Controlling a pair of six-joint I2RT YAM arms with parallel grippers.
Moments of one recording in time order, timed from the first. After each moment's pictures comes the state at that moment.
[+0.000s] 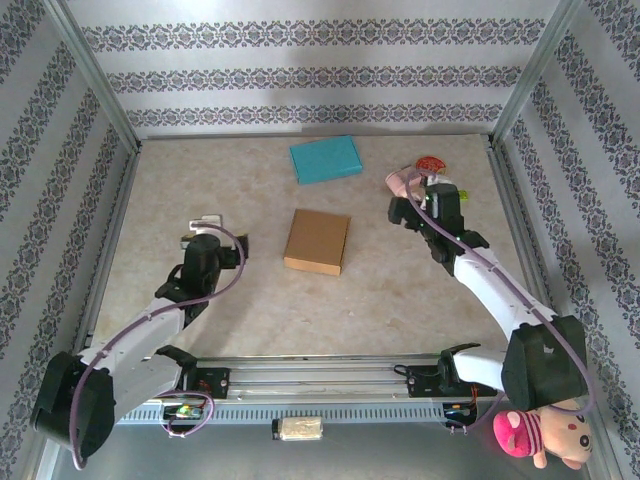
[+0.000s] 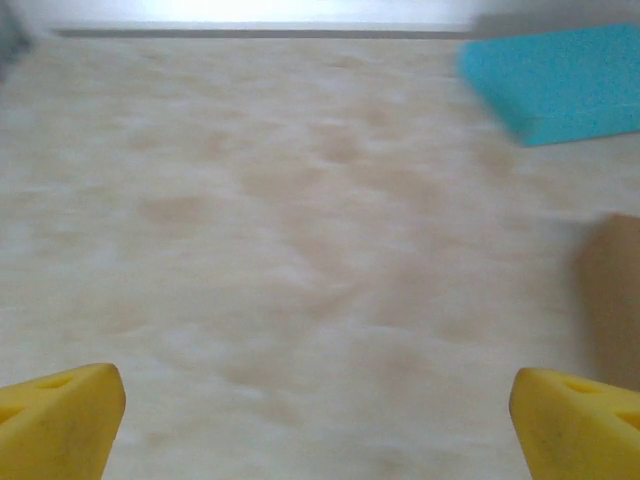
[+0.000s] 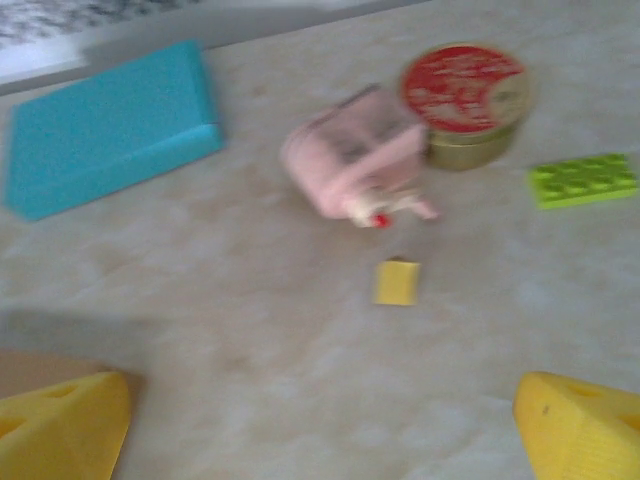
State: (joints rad) left arm -0.31 0.99 0.39 0.12 -0.39 -0.16; right arm 0.19 1.23 0.77 -0.15 0.13 0.30
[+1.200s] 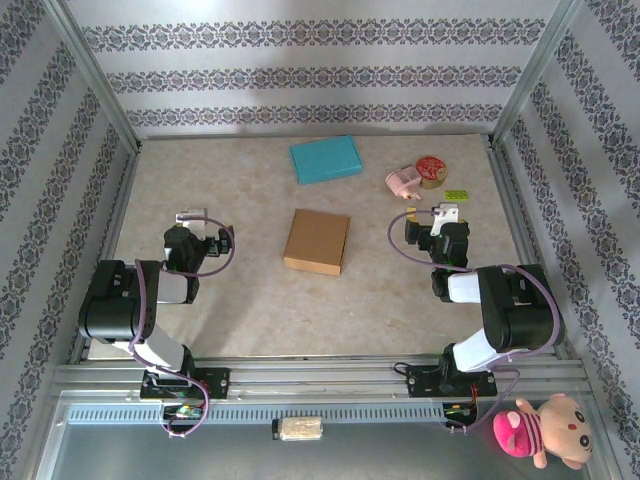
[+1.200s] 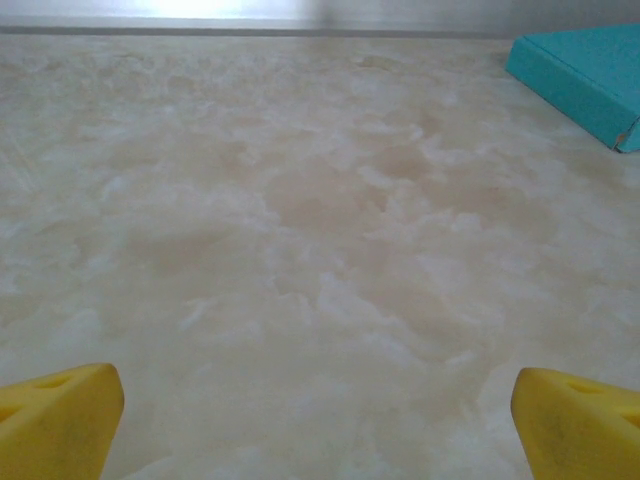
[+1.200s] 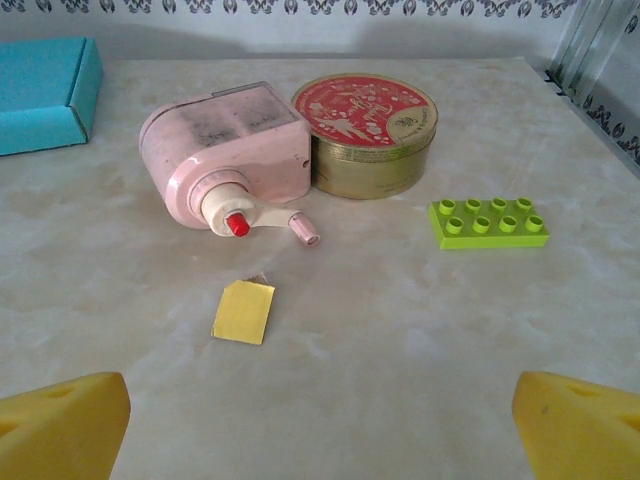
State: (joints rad) left arm 0.05 1.59 0.36 0.87 0.10 -0.02; right arm 0.03 1.53 0.36 0.81 0.08 0.03
